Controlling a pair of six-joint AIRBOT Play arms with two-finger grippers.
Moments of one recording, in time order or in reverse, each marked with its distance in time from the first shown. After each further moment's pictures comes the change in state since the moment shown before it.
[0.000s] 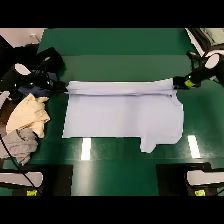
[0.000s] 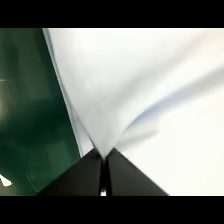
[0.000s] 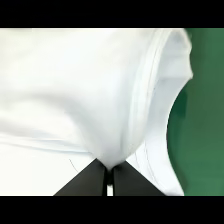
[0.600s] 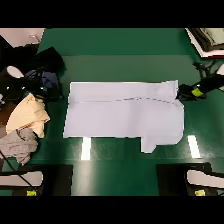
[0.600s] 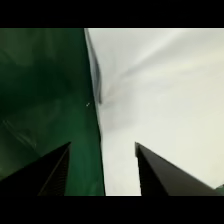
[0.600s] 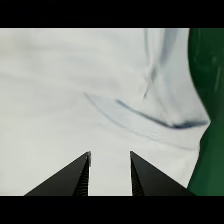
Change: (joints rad) left arm 0.078 0.078 -0.066 0.053 -0.219 -0.107; right arm -0.111 0.143 -0.135 0.147 0.197 -0.048
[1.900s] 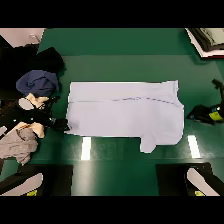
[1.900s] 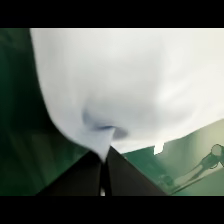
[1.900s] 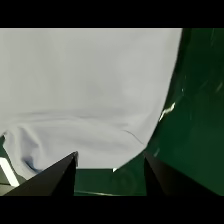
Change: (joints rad) left arm -0.116 0.284 -0.506 -0.028 0.054 -0.009; right arm -0.198 0.402 -0.363 0.000 0.139 -0.059
